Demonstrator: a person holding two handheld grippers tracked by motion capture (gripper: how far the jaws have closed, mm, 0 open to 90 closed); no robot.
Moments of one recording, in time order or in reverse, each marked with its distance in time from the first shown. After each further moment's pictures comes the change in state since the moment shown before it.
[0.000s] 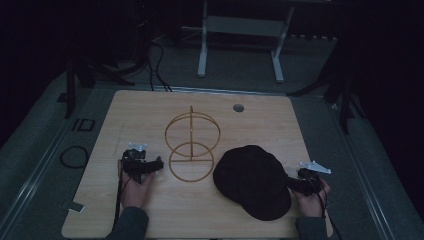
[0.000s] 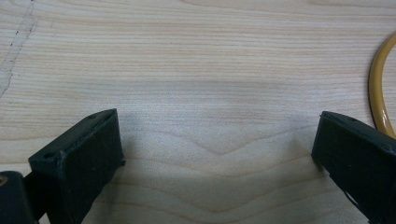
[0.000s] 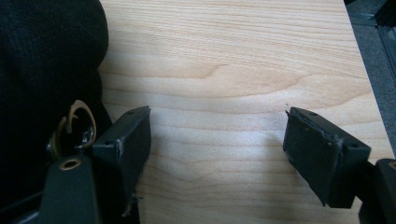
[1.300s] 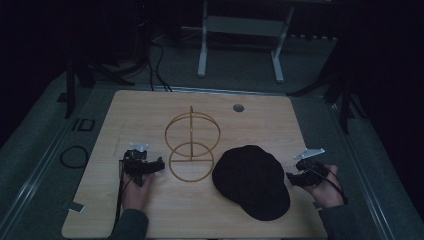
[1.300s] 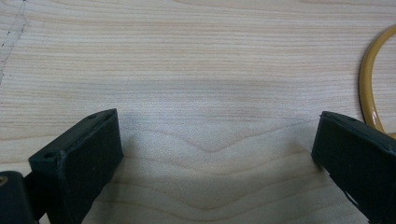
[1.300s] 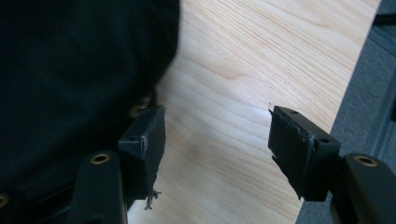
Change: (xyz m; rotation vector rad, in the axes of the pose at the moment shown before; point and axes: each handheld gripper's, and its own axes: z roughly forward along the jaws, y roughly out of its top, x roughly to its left) left arm -0.004 -0.001 -0.001 0.003 -0.009 0.008; right arm 0.010 0.061 -0.041 0.264 0.086 -0.429
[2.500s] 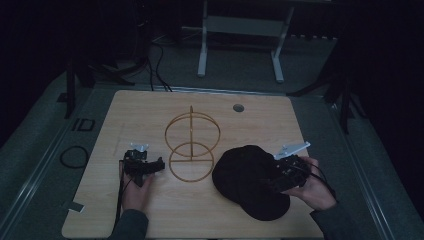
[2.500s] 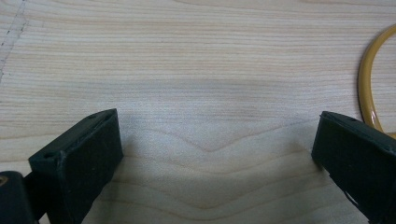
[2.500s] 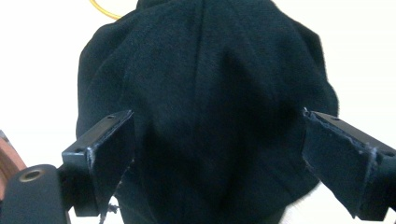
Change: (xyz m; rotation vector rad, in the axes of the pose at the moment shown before) left arm -0.001 0.000 0.000 -0.001 0.002 -0.001; right arm 0.060 0.050 -0.046 -0.092 0.322 -0.128
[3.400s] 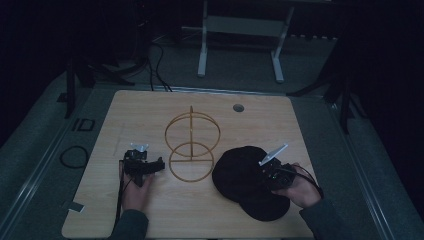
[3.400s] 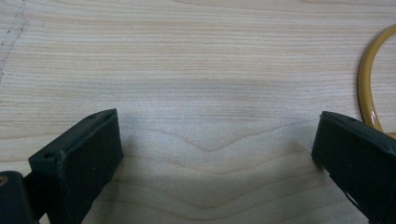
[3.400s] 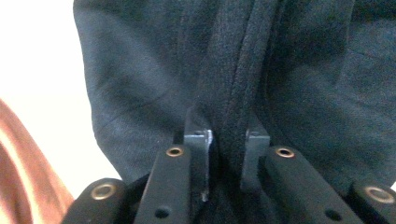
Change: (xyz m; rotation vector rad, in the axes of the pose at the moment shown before) left arm 0.000 0.000 0.000 0.000 0.000 0.000; right arm 0.005 0.004 0.038 0.225 0.095 -0.036
